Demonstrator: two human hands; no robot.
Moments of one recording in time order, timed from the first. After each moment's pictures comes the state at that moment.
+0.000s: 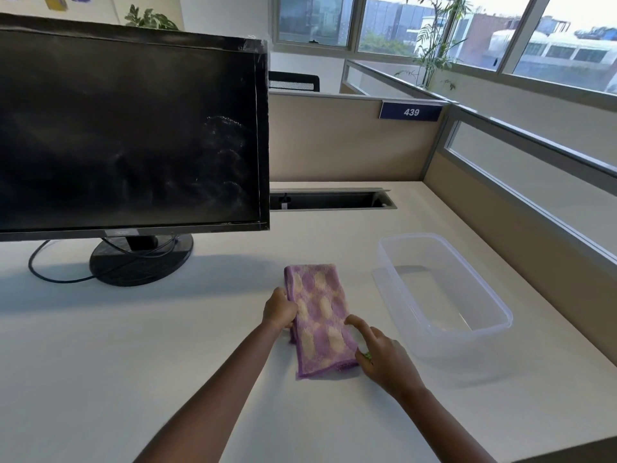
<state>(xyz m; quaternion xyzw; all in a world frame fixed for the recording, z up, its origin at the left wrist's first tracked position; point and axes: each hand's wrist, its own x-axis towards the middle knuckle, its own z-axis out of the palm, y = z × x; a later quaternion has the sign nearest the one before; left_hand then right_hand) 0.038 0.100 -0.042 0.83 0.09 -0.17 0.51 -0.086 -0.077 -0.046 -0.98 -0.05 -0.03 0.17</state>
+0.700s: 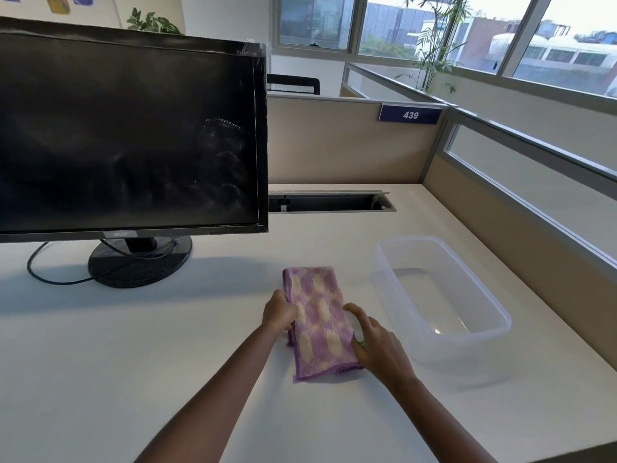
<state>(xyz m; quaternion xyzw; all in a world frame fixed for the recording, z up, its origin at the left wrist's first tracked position) 0.038 0.097 -0.040 0.83 0.09 -0.17 0.52 -0.066 -0.077 -0.047 -0.98 -0.04 -0.08 0.18</state>
